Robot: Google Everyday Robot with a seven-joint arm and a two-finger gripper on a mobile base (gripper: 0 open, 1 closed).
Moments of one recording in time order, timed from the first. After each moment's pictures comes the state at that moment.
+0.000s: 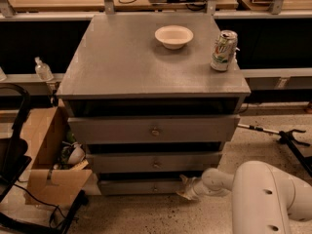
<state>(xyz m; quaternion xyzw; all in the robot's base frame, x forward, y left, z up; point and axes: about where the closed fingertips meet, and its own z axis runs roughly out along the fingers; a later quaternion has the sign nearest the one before) 0.583 -0.138 0.178 -0.62 0.73 0.13 0.25</state>
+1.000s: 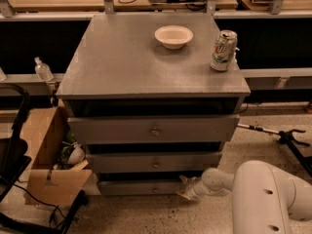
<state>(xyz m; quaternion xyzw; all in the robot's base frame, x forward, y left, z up) 0.583 -0.138 0.181 -0.62 0.73 0.13 0.25</state>
